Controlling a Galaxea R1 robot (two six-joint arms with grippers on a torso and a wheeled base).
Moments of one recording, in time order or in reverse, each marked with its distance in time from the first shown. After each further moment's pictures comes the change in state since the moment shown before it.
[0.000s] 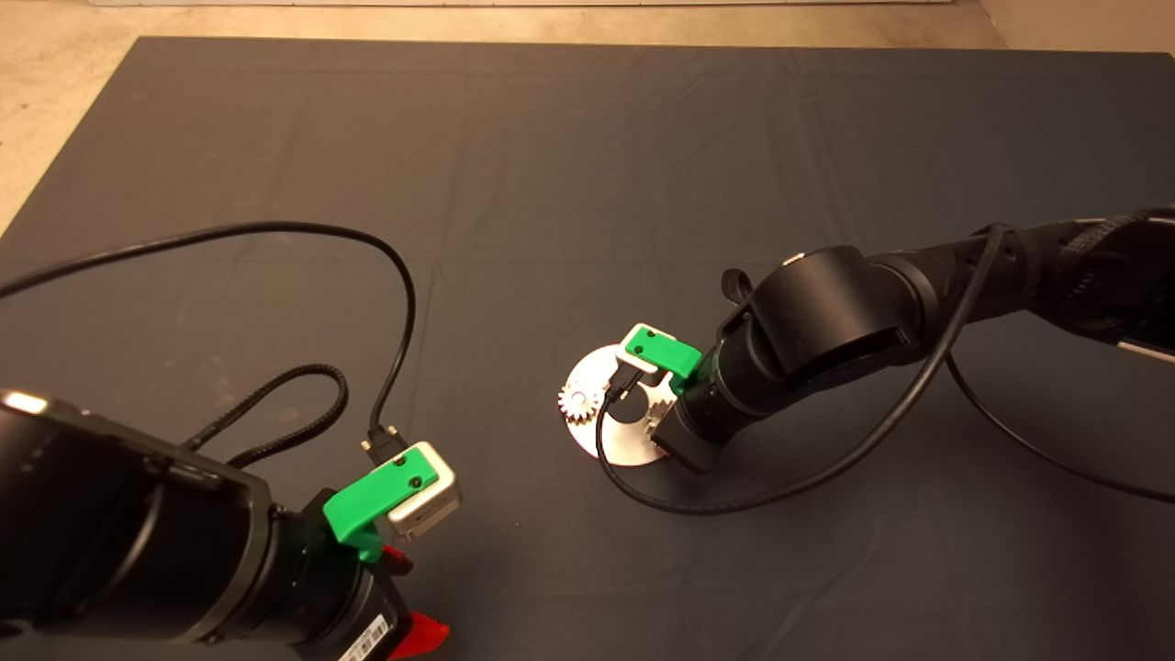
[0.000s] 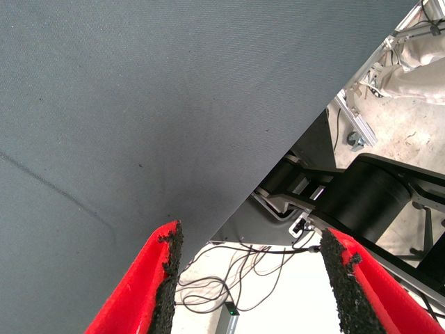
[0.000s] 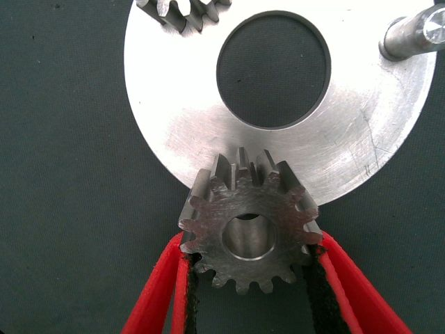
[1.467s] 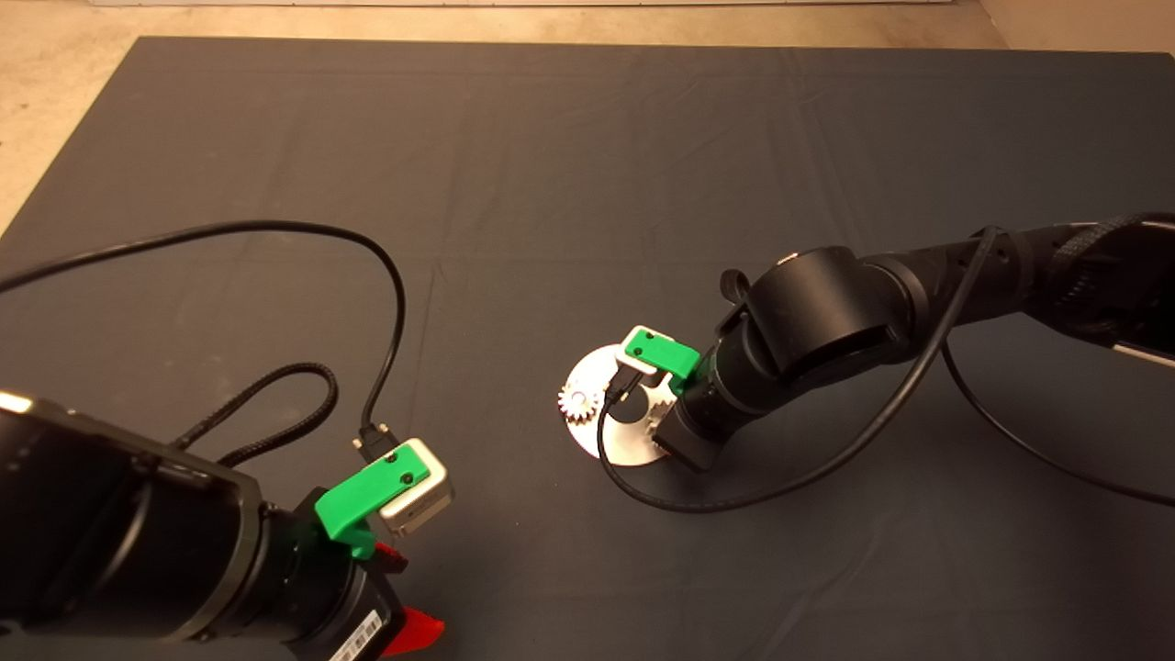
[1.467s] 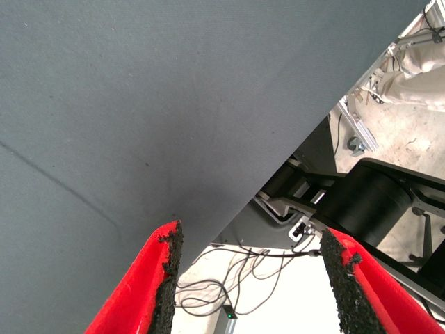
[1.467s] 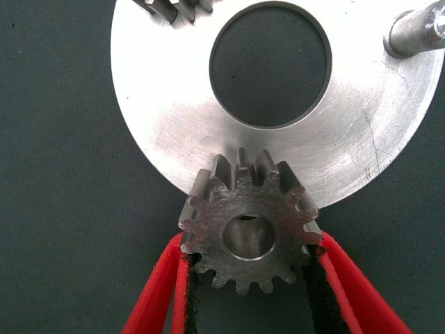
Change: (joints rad) left arm 0.000 -0.022 0.000 0.008 -0.008 0.000; right arm -0.014 0.000 -0.025 0.003 -0.001 -0.042
